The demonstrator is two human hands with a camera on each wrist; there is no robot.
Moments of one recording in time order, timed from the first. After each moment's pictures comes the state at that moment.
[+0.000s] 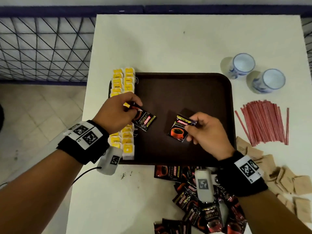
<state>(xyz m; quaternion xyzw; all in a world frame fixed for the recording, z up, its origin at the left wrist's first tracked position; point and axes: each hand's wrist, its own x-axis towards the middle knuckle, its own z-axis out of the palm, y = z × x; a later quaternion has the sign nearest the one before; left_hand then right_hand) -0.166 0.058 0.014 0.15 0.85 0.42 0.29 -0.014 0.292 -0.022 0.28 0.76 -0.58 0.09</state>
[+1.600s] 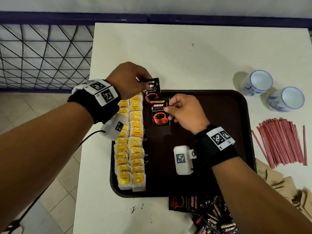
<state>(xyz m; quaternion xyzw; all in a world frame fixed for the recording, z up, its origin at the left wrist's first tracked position) -0.331 0.113 -0.009 0.29 0.89 0.25 0.24 -0.177 0.264 -0.057 0.26 0.79 -0.55 0.08</state>
